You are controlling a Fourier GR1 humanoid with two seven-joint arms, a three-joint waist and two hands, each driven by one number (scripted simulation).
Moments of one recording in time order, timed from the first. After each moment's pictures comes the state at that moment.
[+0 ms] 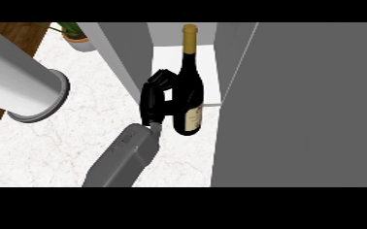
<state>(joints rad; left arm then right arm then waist) -0.56 0.00 -0.42 -0.91 0.69 0.54 -0.48 0.17 -0.21 0.32 -2.51 -0.08 0.01 0.41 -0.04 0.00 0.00</state>
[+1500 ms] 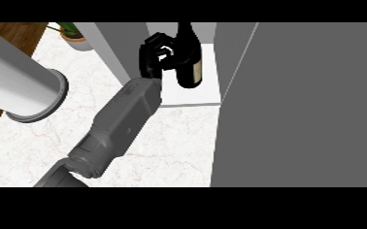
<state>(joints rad) -1.03 0.01 -0.29 -0.34 0.82 0.55 -0.51 0.20 -0.17 0.29 -2.50 -0.10 0.07 0.38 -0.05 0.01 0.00</state>
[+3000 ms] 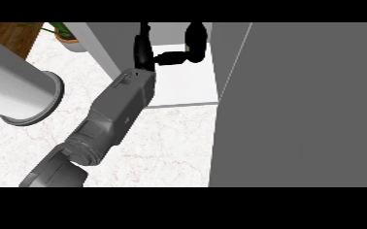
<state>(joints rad) -1.16 0.03 -0.30 -0.11 0.66 0.60 -0.56 0.24 -0.14 0.33 -2.50 -0.09 0.12 0.34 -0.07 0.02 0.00</state>
